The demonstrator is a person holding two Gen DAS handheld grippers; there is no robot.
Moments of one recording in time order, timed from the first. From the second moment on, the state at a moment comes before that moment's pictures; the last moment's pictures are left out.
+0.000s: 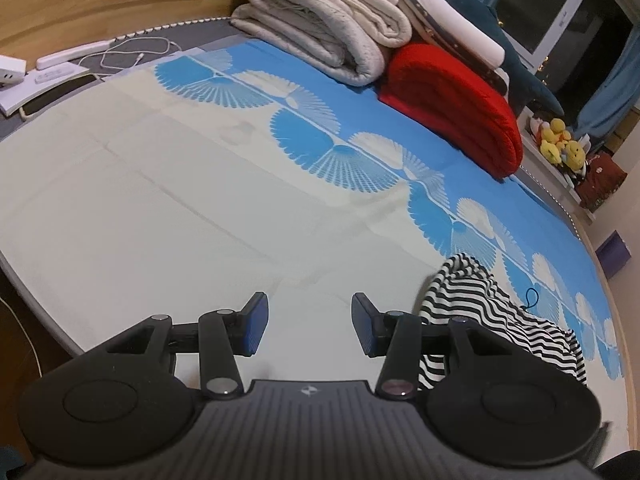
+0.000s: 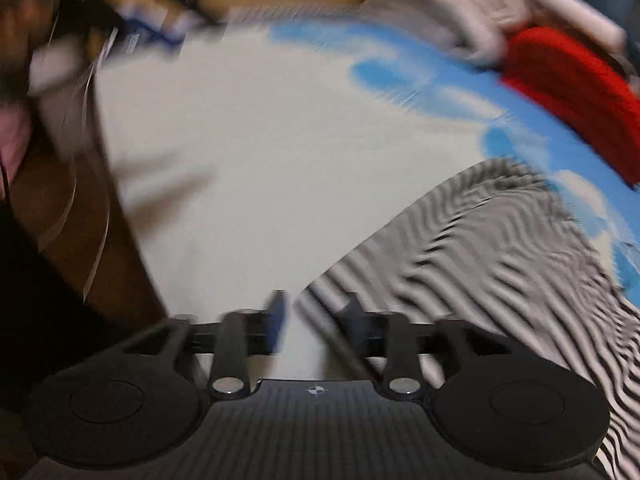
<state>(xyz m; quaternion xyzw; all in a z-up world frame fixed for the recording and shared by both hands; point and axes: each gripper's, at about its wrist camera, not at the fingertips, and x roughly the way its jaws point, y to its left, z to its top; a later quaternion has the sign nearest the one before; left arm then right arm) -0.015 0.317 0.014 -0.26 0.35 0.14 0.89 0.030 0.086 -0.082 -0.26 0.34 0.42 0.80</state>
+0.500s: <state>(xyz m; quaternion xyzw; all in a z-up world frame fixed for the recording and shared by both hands) -0.017 0.350 0.002 -0.27 0.36 0.16 0.88 0.045 0.096 -0.080 -0.27 0.31 0.40 0.82</state>
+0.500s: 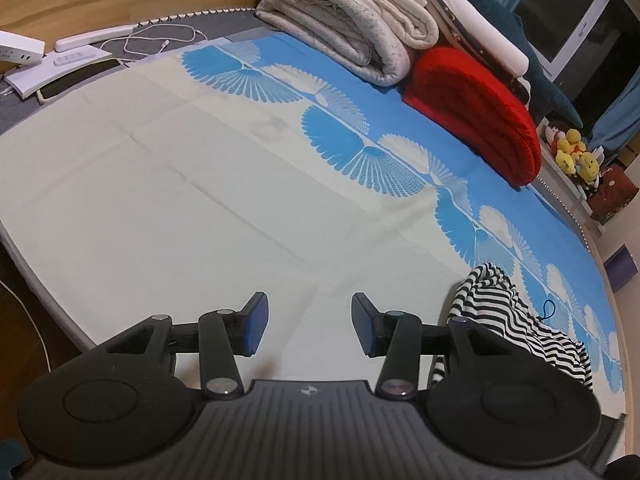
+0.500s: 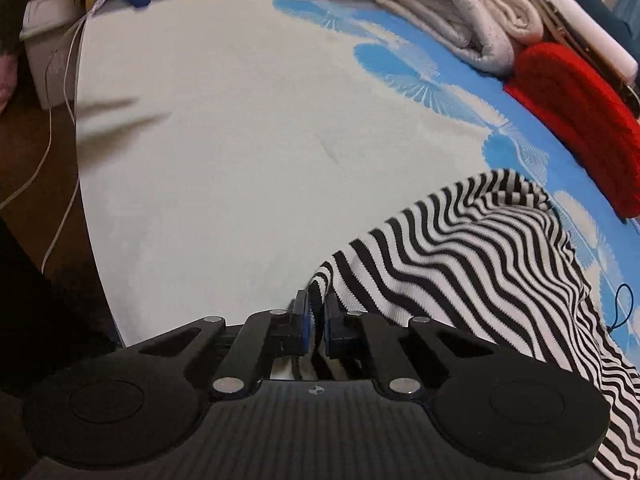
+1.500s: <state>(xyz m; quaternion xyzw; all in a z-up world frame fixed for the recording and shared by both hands) 0.052 0.224 0.004 -0.18 0.40 0.11 0.89 0.078 -0.362 -0.090 0.34 0.40 -0.14 0.84</state>
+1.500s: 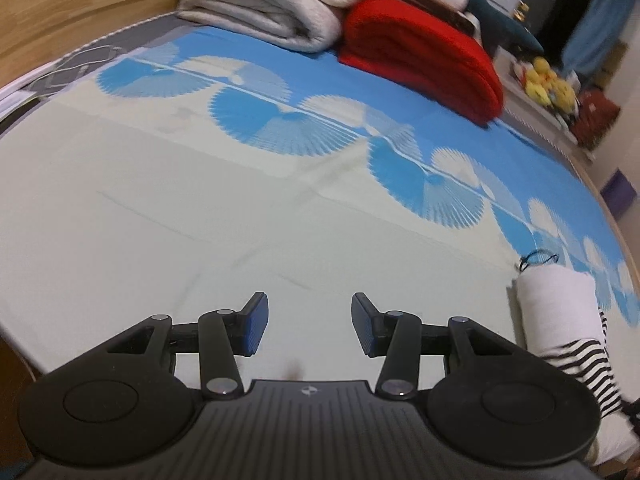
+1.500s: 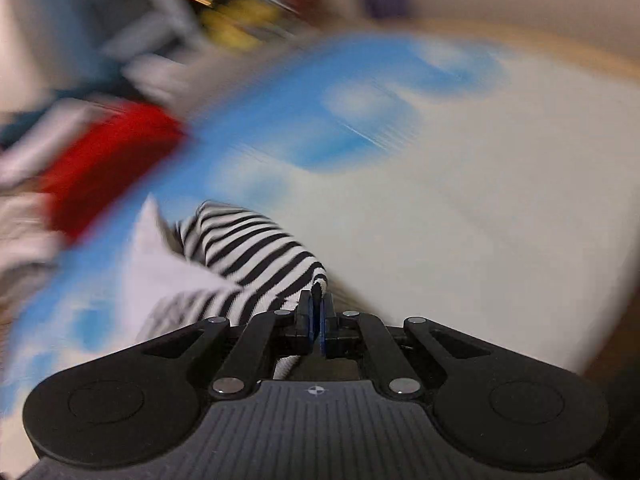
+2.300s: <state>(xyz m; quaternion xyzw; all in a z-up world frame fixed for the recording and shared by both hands) 0.092 0.101 -0.023 0.00 0.42 0.04 0.90 0.281 -0.345 -0.096 0.31 0.46 0.23 0.80</state>
